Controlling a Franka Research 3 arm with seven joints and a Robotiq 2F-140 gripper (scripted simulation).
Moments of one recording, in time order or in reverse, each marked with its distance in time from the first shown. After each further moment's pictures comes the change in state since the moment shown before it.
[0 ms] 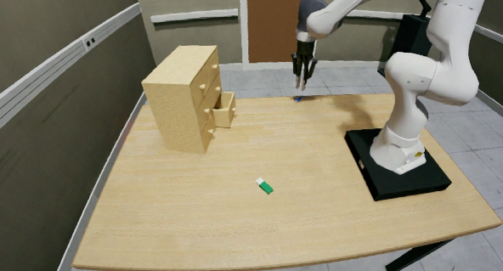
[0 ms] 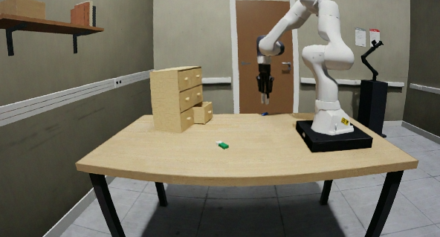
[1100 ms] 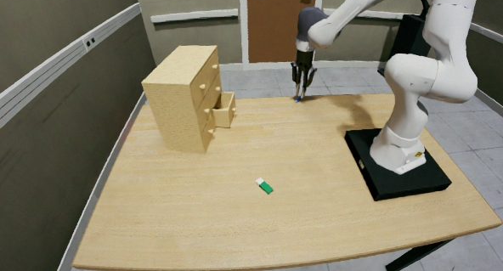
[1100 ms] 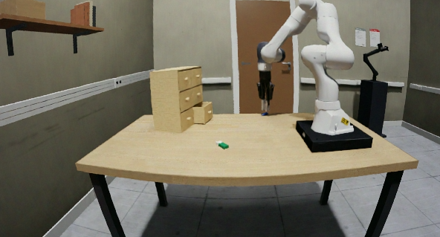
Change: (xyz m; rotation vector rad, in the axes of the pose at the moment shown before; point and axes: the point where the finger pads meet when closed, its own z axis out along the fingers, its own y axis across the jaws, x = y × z) arm 0.001 0.002 0.043 -0.008 -0.005 -0.025
